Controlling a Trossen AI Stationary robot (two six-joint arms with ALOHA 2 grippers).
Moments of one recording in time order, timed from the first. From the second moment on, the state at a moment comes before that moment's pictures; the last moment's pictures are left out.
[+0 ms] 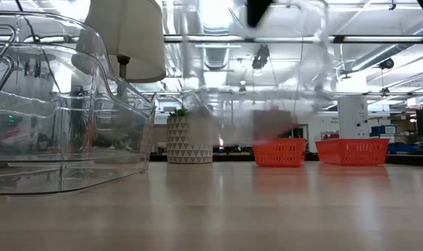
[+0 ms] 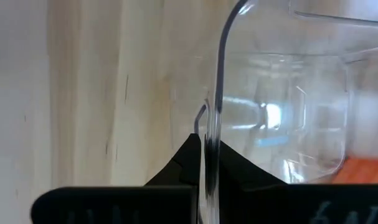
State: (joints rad) left arm -0.62 1.11 0.86 0.03 -0.58 0.40; right arm 0.41 2.17 2.20 -1.41 0.18 0.26
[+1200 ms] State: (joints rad) left arm -0.55 1.43 0.98 0.24 -0.48 0.16; right arm 0.59 1.69 1.39 -0.90 0.45 0.32
